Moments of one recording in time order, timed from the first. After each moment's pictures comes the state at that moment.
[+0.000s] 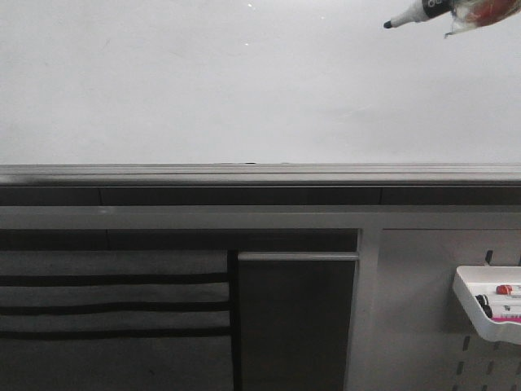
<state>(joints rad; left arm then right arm) -0.26 0.70 -0.76 -0.15 0.78 0.29 0.30 0.79 -0.76 0.48 0.64 -0.48</state>
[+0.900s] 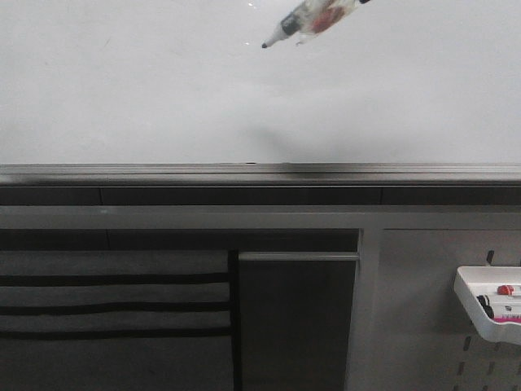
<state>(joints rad) -0.26 0.70 -0.75 -0.15 0.76 0.29 0.39 1.34 -1.20 0.49 0.67 -0.48</state>
